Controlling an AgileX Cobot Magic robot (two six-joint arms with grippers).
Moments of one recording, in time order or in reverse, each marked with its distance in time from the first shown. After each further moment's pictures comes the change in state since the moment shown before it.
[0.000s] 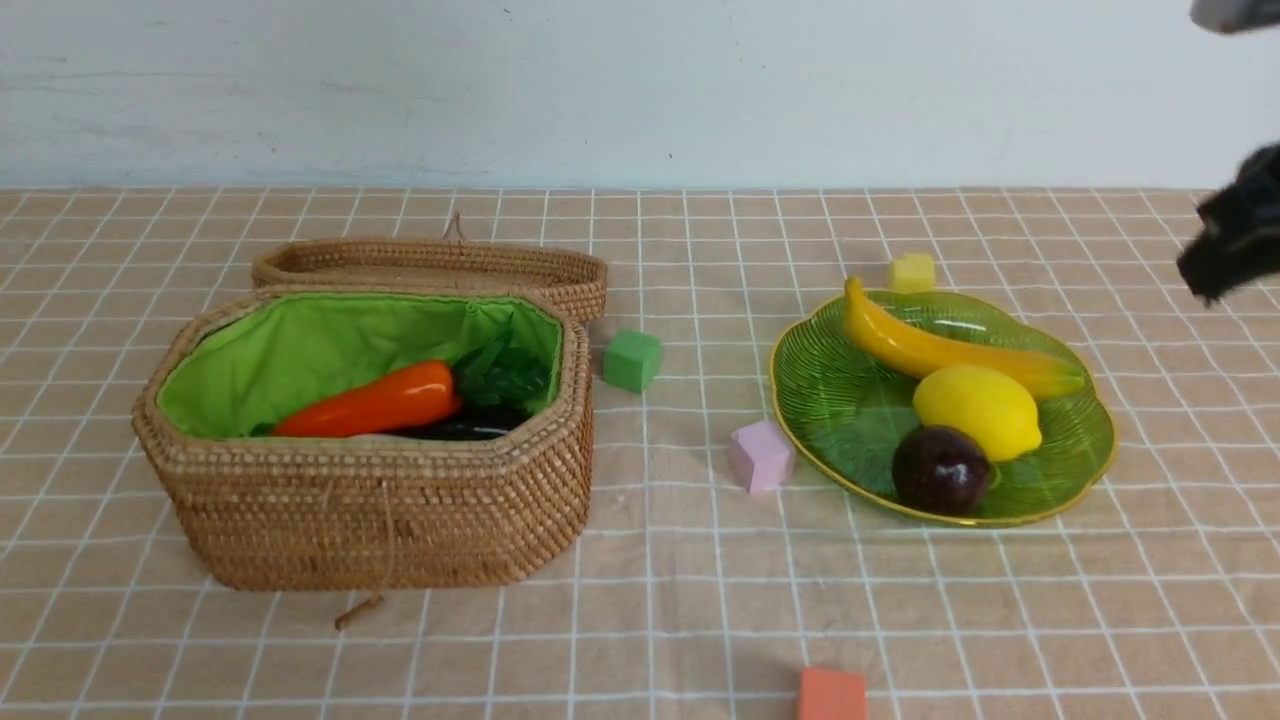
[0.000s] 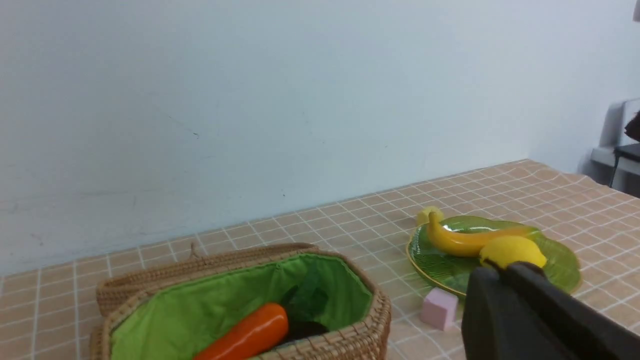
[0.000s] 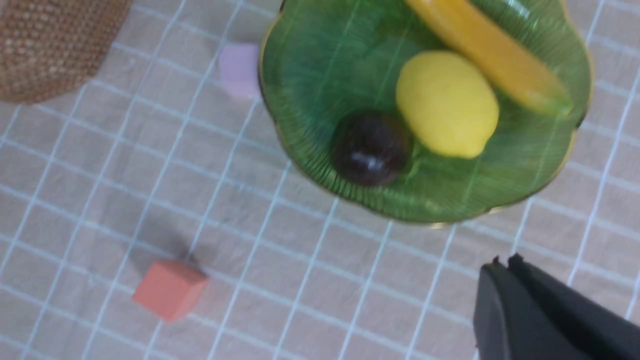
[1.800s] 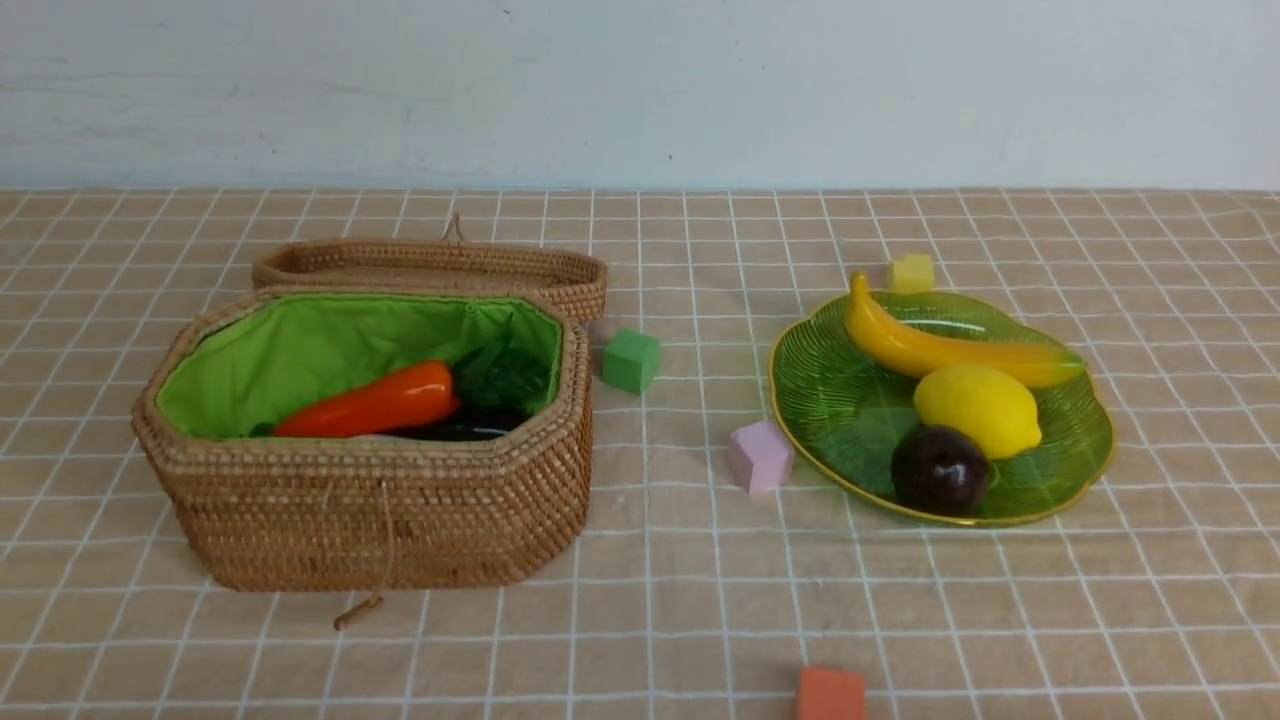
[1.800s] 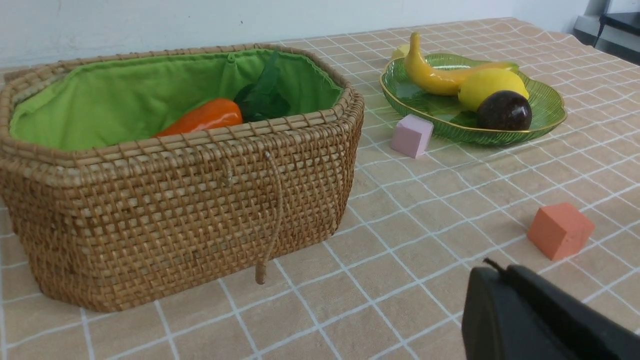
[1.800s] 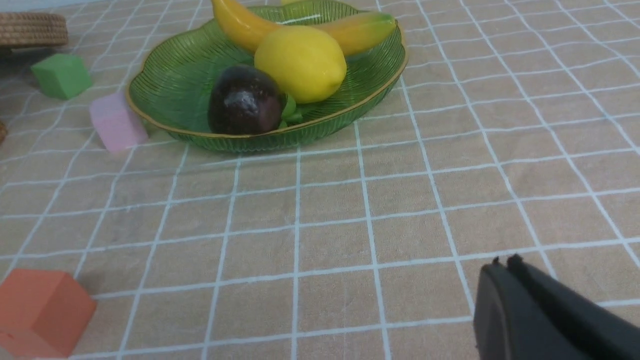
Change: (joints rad) right arm -0.012 -1.395 1.433 -0.218 -0.802 0.459; left arm 0.000 -0.093 0.274 -0.039 0.074 0.000
